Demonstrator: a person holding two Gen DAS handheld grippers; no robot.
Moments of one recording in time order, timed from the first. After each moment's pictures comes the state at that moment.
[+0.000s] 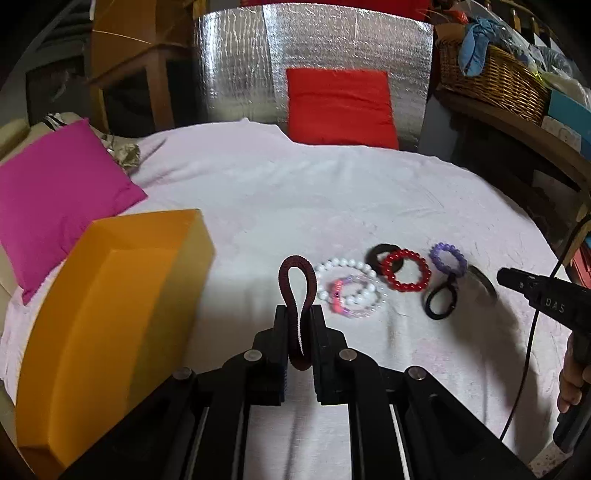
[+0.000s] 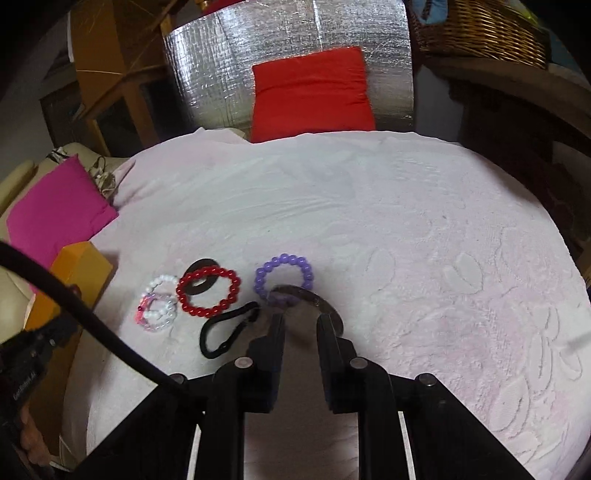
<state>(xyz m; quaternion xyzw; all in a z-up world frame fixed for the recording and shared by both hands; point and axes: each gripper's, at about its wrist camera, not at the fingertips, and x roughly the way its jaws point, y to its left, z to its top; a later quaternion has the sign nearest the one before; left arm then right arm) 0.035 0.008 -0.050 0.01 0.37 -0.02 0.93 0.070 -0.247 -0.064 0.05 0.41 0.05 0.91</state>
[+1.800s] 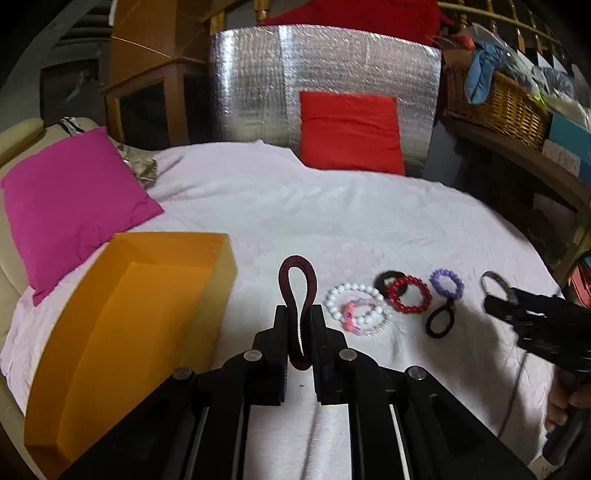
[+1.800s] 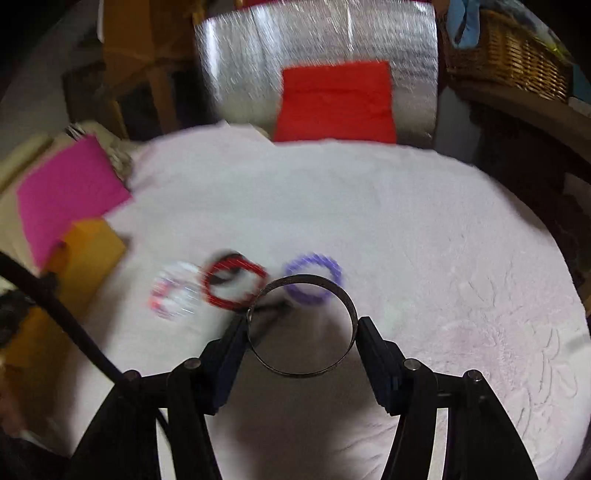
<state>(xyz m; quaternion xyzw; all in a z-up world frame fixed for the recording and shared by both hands) 0.019 0.027 -0.026 0.00 0.33 -0.01 0.94 0.057 -0.222 -0.050 0.02 0.38 0.09 0.92</state>
